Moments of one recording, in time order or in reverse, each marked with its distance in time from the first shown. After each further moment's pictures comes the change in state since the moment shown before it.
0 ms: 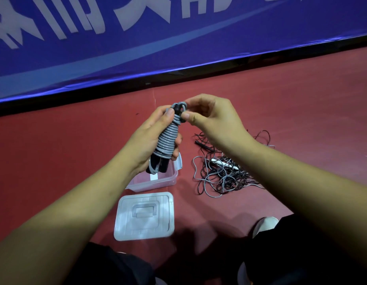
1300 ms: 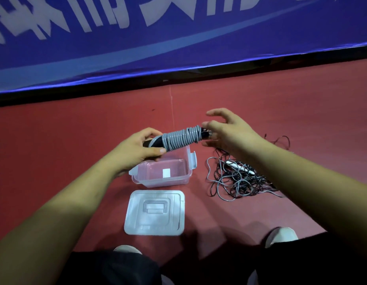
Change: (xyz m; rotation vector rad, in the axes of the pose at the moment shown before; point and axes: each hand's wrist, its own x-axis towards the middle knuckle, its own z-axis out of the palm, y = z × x) left_hand -0.032 -0.017 -0.097 0.445 0.156 -0.208; right_hand 0.014 0.036 0.025 0.377 -0.074 0.525
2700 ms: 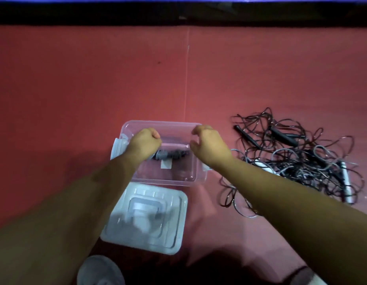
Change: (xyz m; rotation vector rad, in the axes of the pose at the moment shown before) left_hand 0.221 -0.231 -0.016 0.468 0.359 -0.386; right_hand 0.244 0.226 0.011 -1.188 -0.125 -0.164
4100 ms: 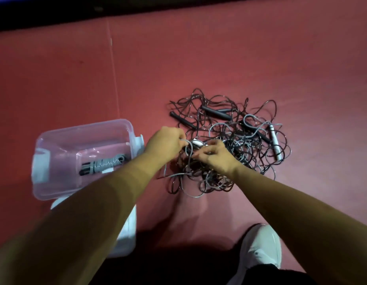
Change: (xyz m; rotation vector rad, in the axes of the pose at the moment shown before) left_hand -0.055 0.170 0.163 0.337 -0.211 0.562; right_hand -0.132 0.181 -0.058 0.536 -0.031 0.465
